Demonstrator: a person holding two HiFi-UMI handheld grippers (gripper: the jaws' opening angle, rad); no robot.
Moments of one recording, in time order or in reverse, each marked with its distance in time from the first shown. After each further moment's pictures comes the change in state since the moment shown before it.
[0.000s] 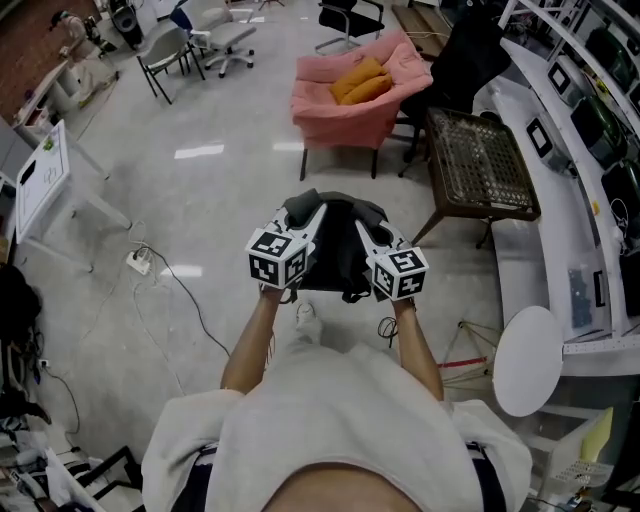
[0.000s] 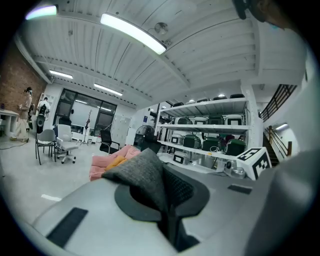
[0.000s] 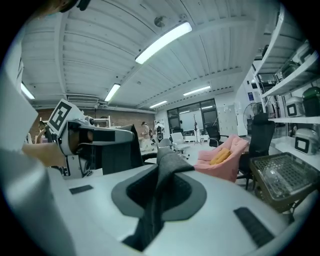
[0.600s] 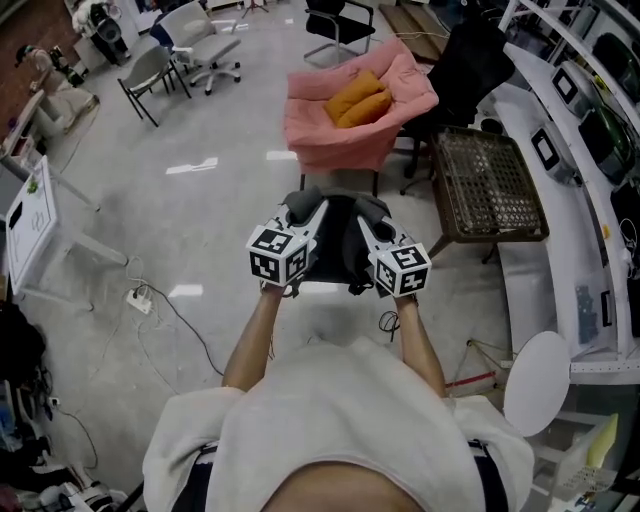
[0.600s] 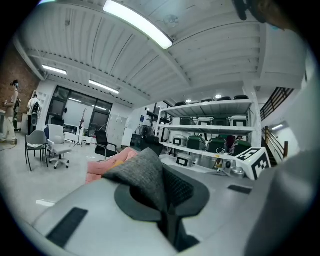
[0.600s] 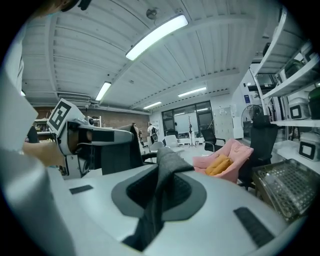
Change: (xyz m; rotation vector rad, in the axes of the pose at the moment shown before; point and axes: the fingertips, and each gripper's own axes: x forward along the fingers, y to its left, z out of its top) left arm 0.132 0.144 0.065 0.015 0.003 -0.061; right arm 0.162 -0.101 0.069 -0.002 -0.021 -0.064
